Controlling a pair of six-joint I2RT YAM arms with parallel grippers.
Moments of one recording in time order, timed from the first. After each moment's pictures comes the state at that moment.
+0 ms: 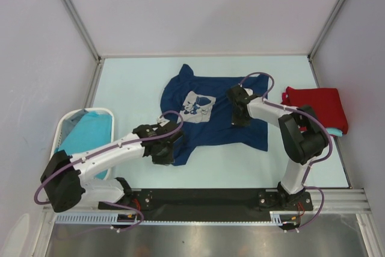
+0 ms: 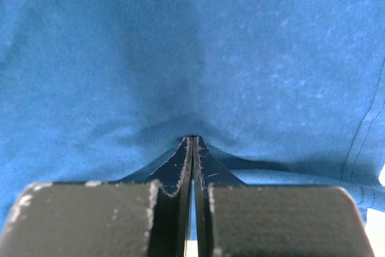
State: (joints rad) left arm -0.89 1.24 0.84 -0.94 -0.15 -0.84; right arm 0.49 1.81 1.13 -0.53 0.26 0.60
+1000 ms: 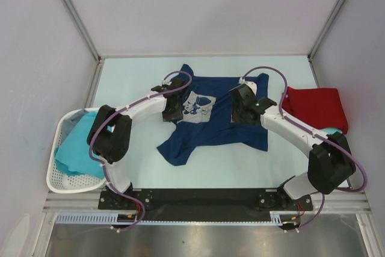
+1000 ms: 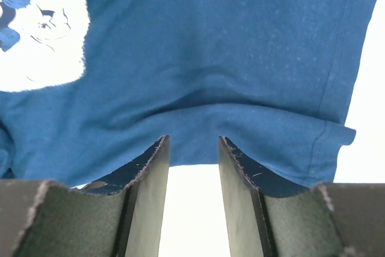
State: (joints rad) left arm -0.55 1.82 1.28 -0.71 -0.26 -0.65; right arm 0.59 1.47 1.10 -0.61 0.31 0.59
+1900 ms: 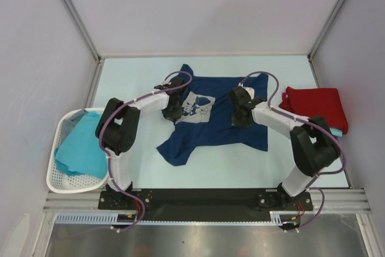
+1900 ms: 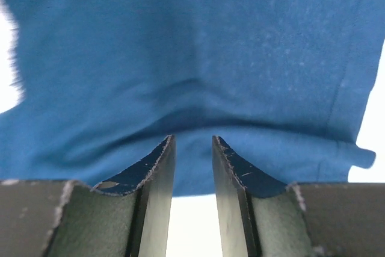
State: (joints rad) left arm -0.50 1.96 1.34 -0.63 -0.22 -0.64; right arm 0.55 1.62 1.08 -0.56 0.30 0.60
